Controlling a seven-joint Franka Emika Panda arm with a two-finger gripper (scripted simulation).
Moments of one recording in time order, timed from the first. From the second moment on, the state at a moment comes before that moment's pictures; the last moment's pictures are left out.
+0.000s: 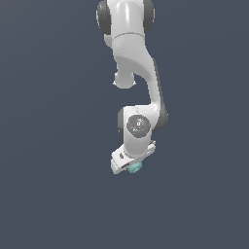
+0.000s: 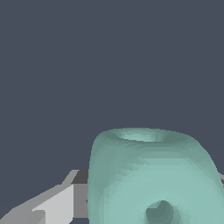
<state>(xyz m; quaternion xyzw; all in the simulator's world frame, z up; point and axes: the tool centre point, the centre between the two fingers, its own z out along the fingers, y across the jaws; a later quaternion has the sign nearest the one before) 0.081 0.040 0.041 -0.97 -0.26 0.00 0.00</state>
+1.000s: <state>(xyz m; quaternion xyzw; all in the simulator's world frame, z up) 0.033 0.019 0.142 -0.97 -0.26 0.00 0.00</state>
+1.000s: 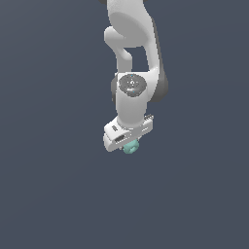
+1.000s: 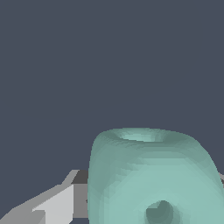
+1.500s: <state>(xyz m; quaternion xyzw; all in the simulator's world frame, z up) -0.009 0.001 0.234 -0.97 -0.26 0.00 0.00</state>
